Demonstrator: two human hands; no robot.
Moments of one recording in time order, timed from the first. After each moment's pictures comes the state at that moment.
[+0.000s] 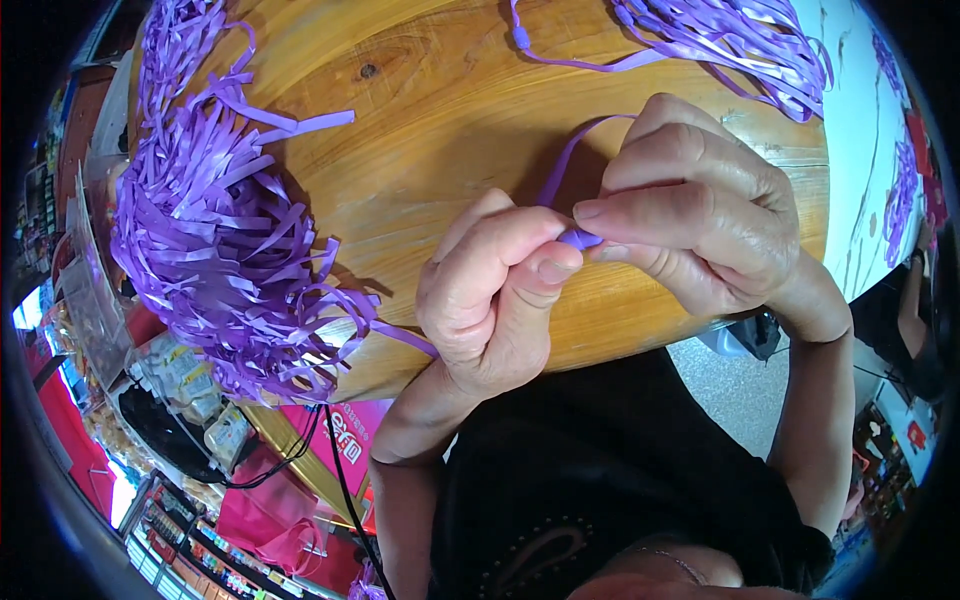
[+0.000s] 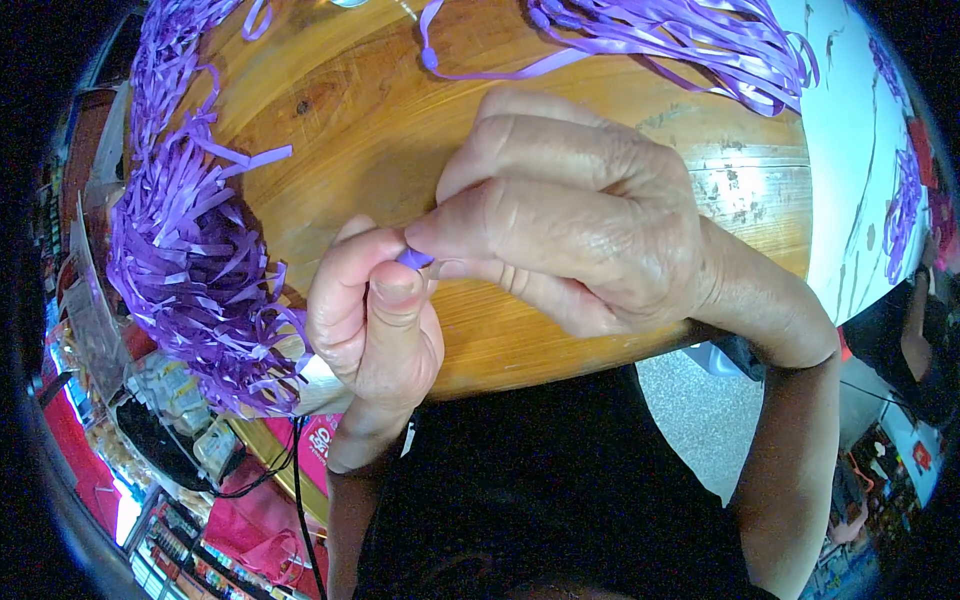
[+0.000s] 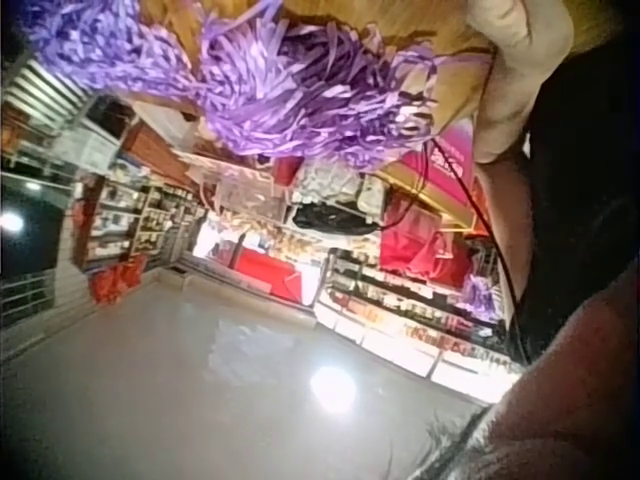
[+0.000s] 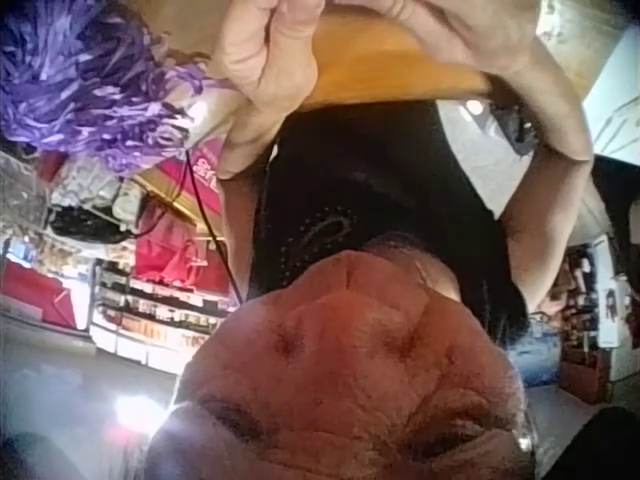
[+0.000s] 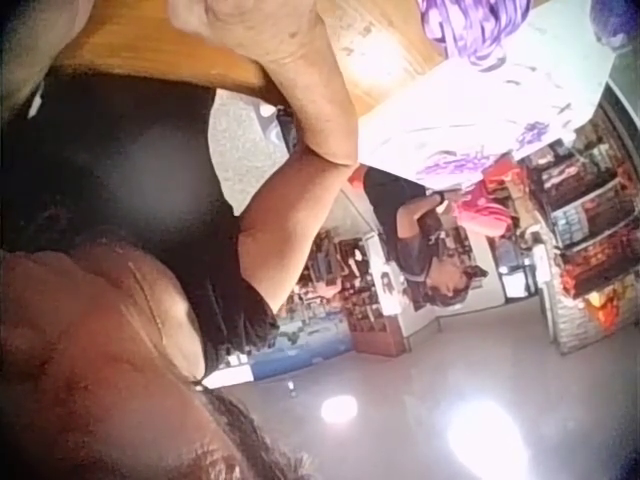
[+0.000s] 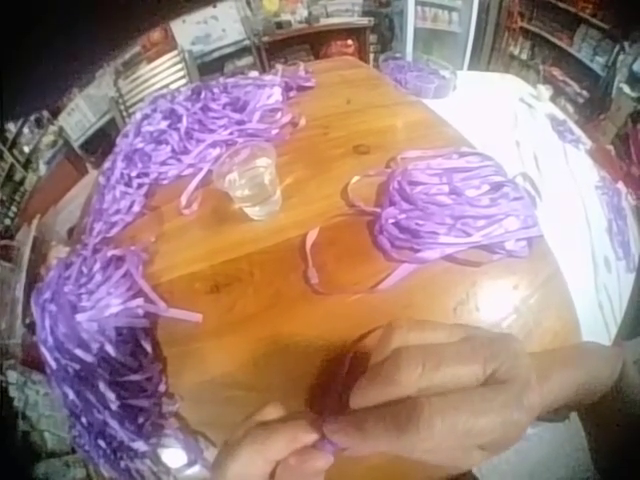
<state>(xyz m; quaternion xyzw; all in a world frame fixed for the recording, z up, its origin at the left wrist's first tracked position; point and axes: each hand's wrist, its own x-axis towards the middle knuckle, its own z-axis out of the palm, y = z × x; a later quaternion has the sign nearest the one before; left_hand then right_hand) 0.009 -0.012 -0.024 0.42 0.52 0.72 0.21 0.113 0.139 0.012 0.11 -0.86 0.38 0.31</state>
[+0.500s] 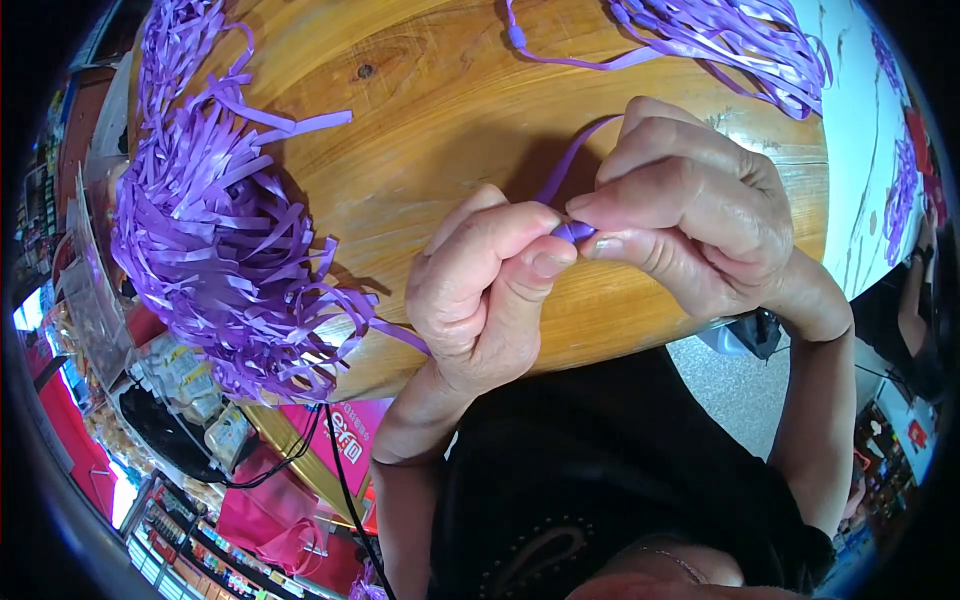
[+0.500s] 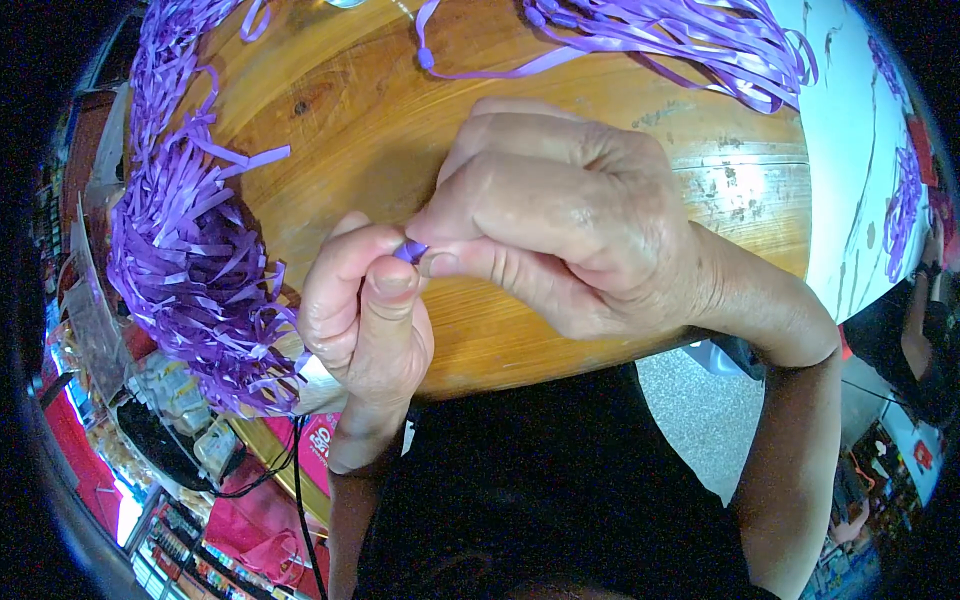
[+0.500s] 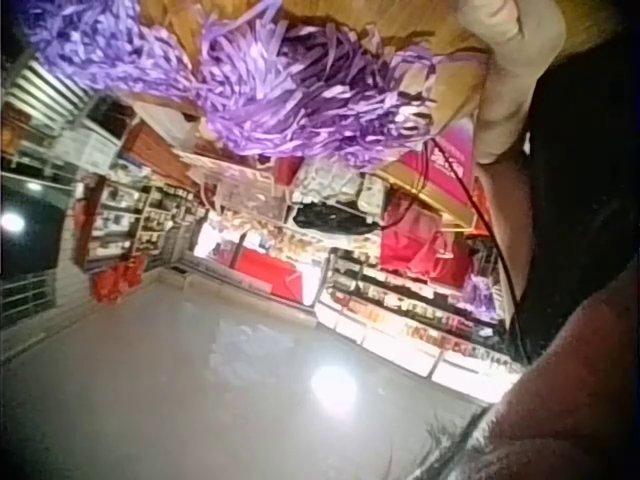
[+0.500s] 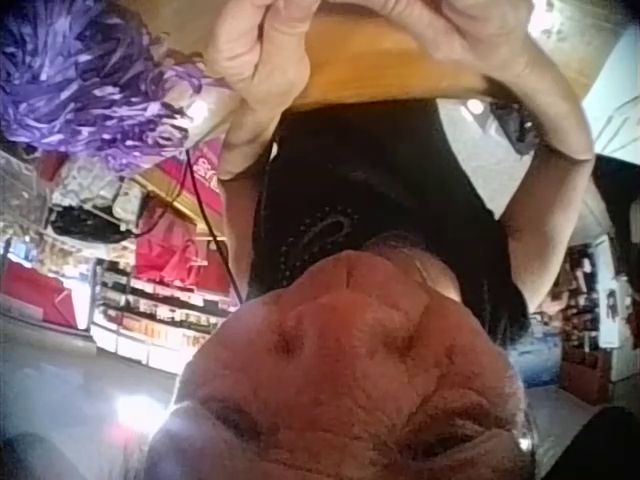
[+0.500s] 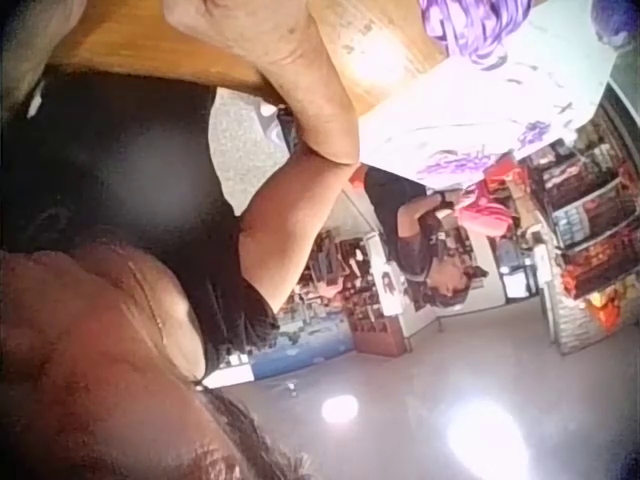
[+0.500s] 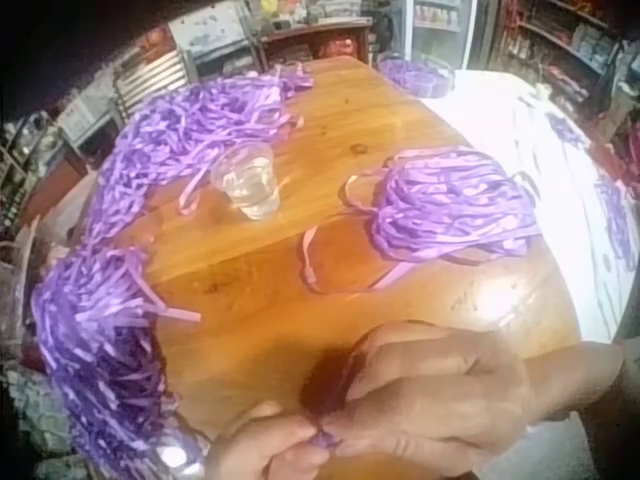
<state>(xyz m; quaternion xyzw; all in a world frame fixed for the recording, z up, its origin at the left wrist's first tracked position) 0.003 -0.011 -0.022 0.44 0.52 0.70 0.21 0.114 0.134 0.015 0.07 -0.86 0.43 0.28</state>
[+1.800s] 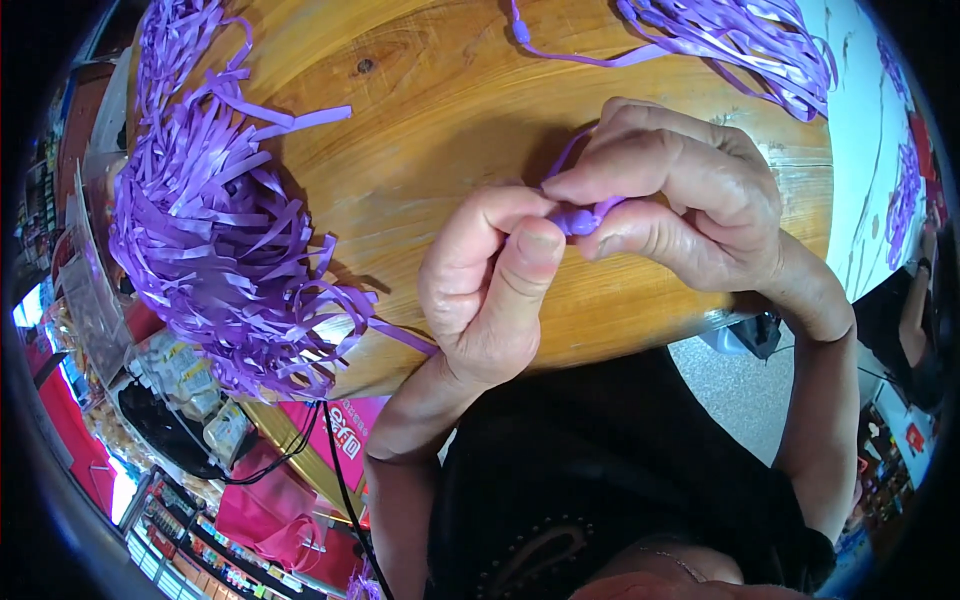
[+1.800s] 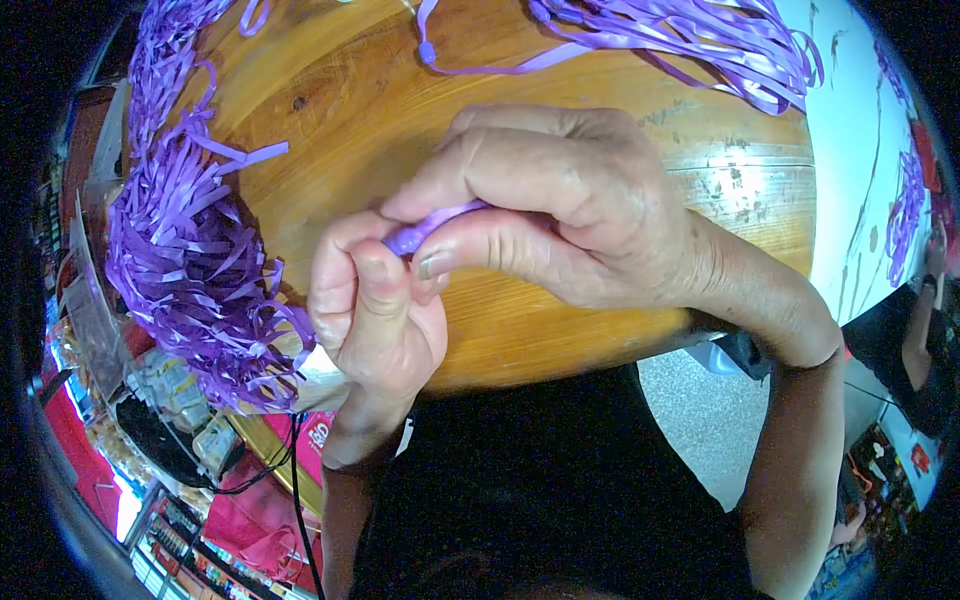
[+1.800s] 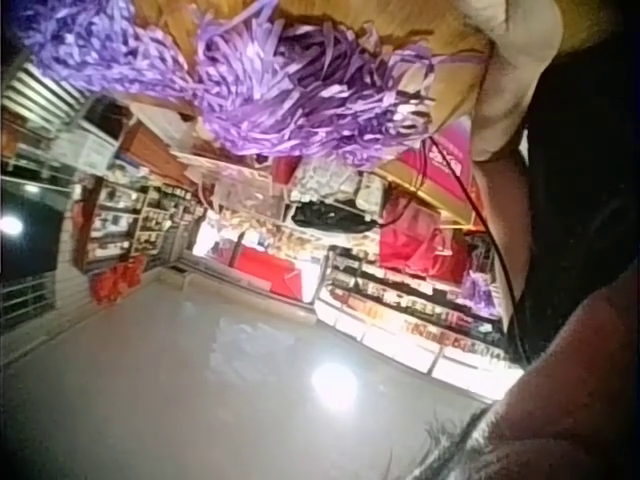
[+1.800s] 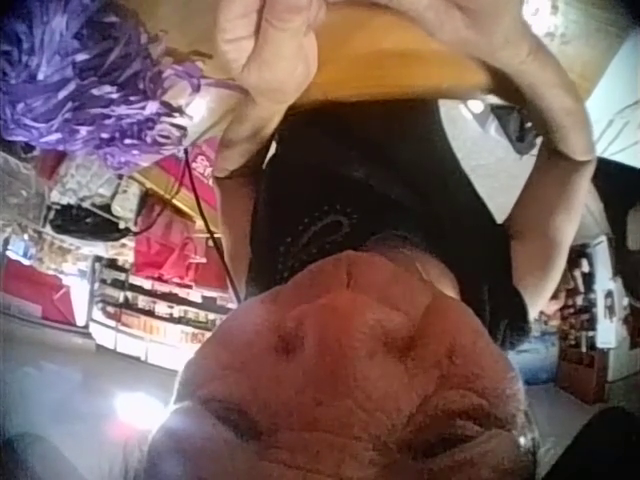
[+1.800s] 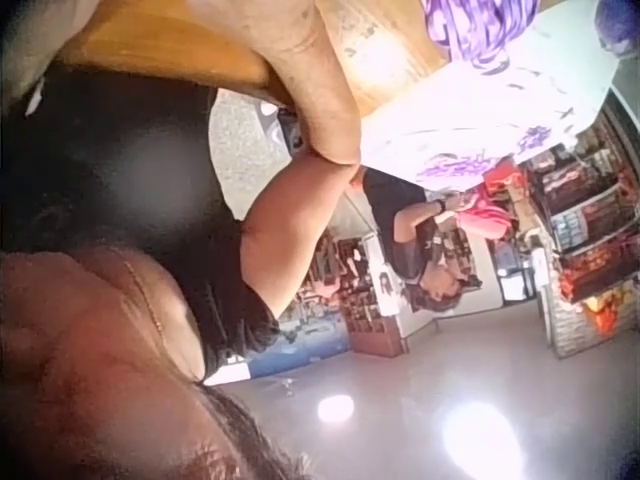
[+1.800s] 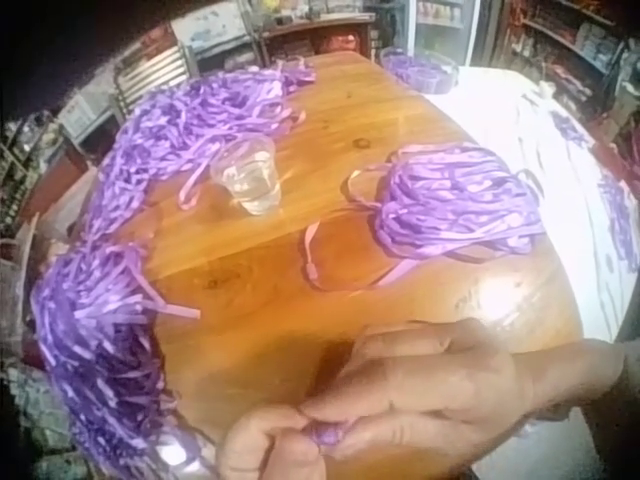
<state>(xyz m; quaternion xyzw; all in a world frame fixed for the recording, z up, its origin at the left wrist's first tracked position) 0.018 -0.011 -0.021 0.29 0.42 0.78 0.37 0.111 0.142 0.003 0.06 -0.84 0.49 0.24</state>
